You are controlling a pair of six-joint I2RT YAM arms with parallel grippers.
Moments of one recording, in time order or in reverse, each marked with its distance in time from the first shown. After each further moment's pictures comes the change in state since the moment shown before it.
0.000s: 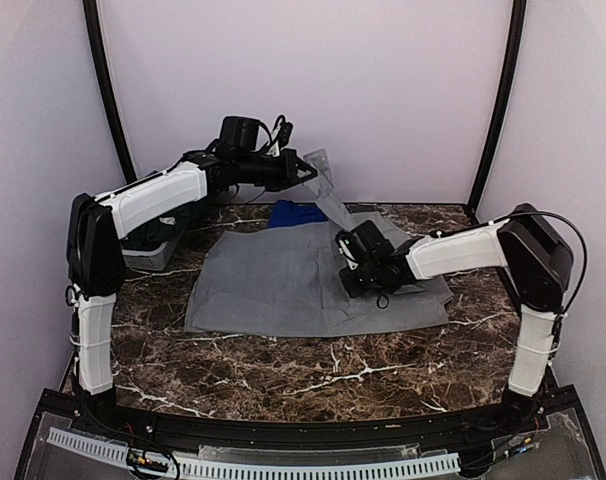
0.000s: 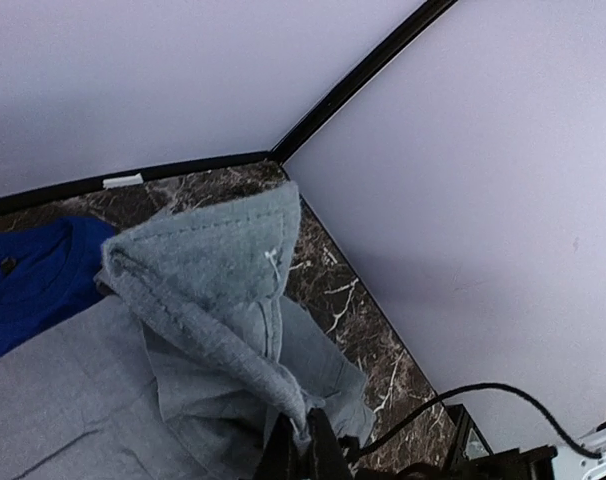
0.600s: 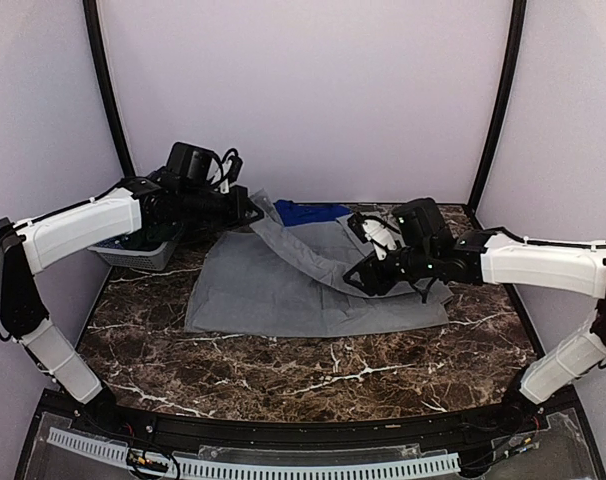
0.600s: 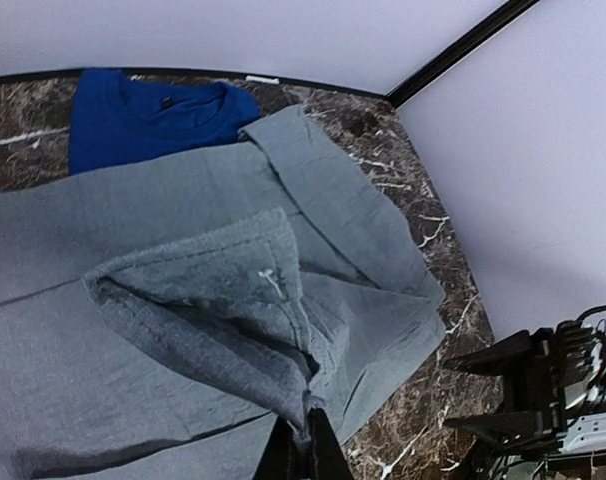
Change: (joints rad) left arm 0.006 -0.553 -0.665 -0.103 -0.225 0.008; right arm 0.002 -0.521 -0.212 -0.058 -0.458 -0.101
